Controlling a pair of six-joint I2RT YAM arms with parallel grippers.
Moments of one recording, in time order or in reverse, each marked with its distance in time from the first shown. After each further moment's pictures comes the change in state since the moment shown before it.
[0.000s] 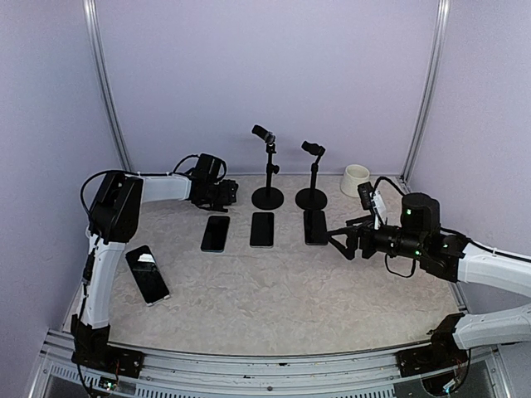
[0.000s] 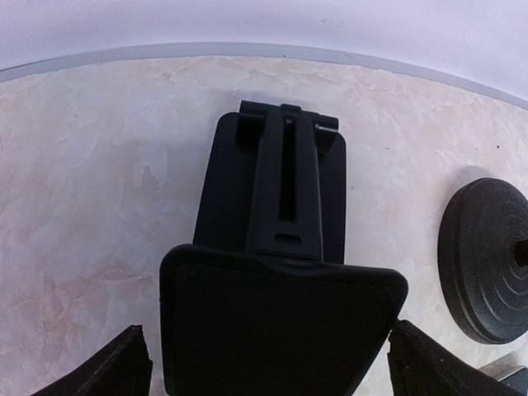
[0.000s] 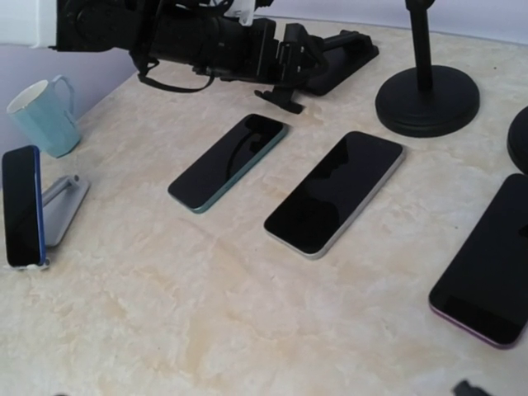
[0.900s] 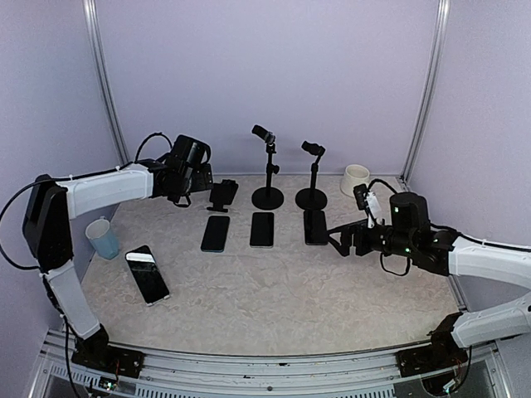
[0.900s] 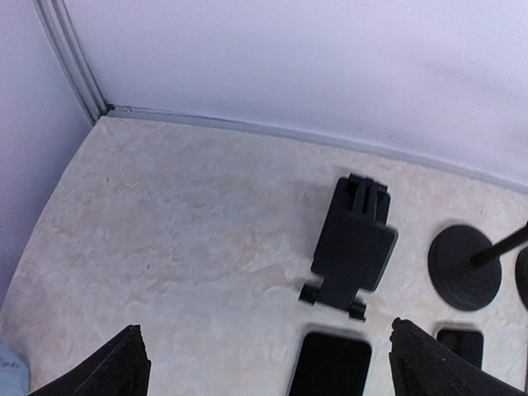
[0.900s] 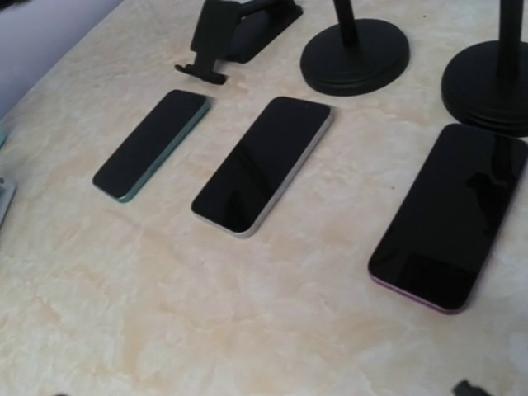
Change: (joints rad) left arm -0.113 -0.576 -0.376 -0.141 -0.423 -0.132; right arm -0.008 0.102 0.037 -0.035 0.106 0.039
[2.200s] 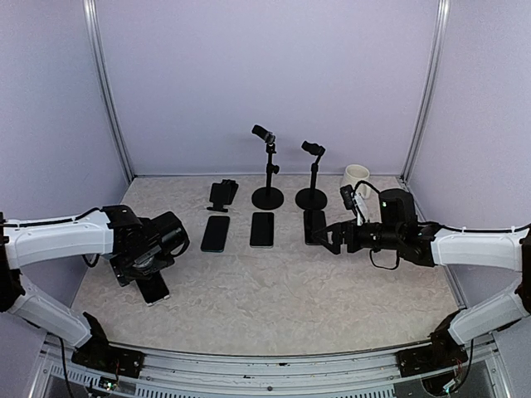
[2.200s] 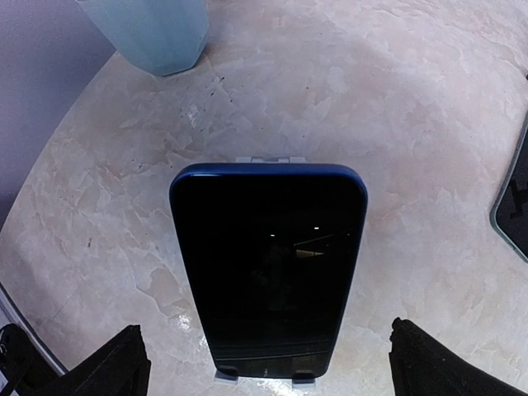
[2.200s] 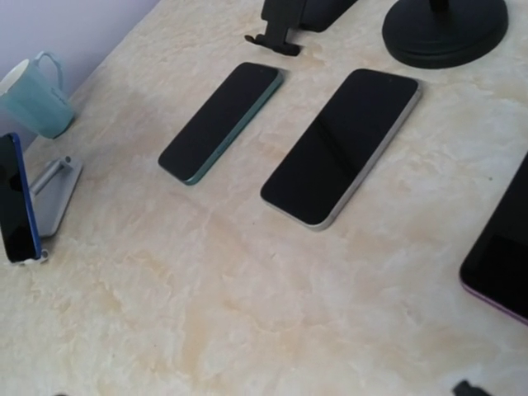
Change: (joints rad) left arm -0.254 -0.463 -0.538 -0.741 -0.017 -0.911; right arm -0.050 0.184 0.042 0.126 -0.232 0.042
